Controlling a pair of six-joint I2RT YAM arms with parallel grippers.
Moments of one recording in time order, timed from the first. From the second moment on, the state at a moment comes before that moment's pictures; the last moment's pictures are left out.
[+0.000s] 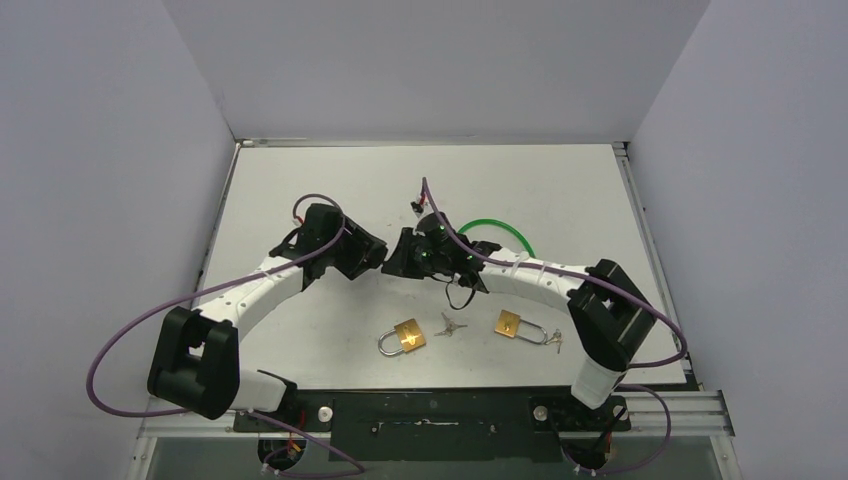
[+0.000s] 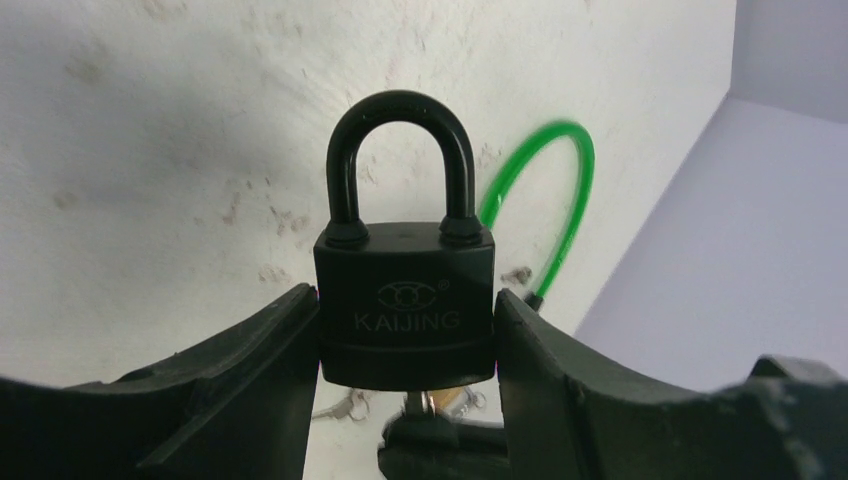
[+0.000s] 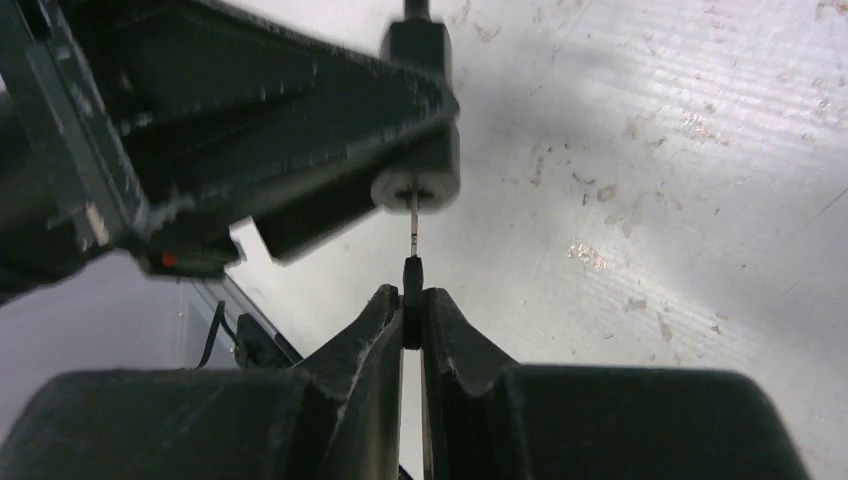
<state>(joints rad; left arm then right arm) -0.38 1.37 0.84 -0.26 0.10 -1.25 0.84 1.71 1.12 -0.01 -0.19 0.85</state>
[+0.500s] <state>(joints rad) -0.38 1.35 0.75 -0.16 0.14 -1.35 0.85 1.79 1.20 -0.04 -0.14 0.83</state>
